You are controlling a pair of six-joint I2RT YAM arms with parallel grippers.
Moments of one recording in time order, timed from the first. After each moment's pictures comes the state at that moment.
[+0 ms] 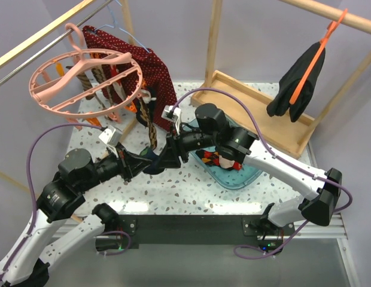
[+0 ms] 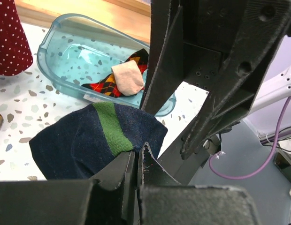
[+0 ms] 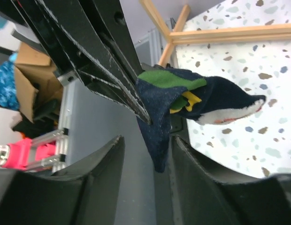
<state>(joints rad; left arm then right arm) -0.65 0.53 0.95 -0.63 0.26 -0.46 0.96 1.41 1.39 -0.33 -0.66 0.38</state>
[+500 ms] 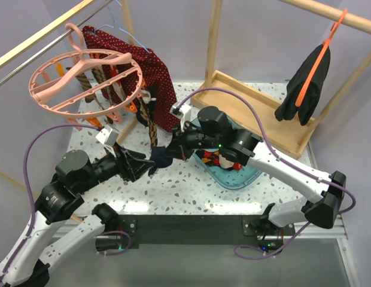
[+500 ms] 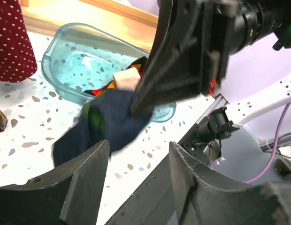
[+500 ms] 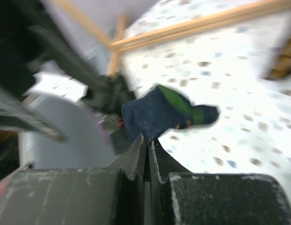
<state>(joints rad) -0.64 0.52 0.95 -0.61 0.26 -0.46 0.96 1.39 1.37 -0.36 -0.42 0.40</state>
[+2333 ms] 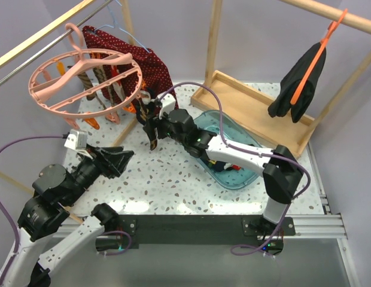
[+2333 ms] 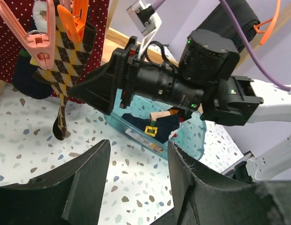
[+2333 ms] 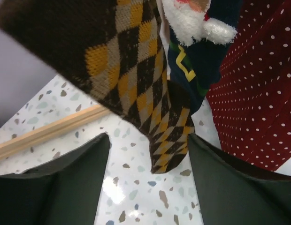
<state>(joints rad) -0.64 0.39 1.00 -0.67 -0.09 -0.49 0.97 1.76 1.37 0.15 0.17 0.27</state>
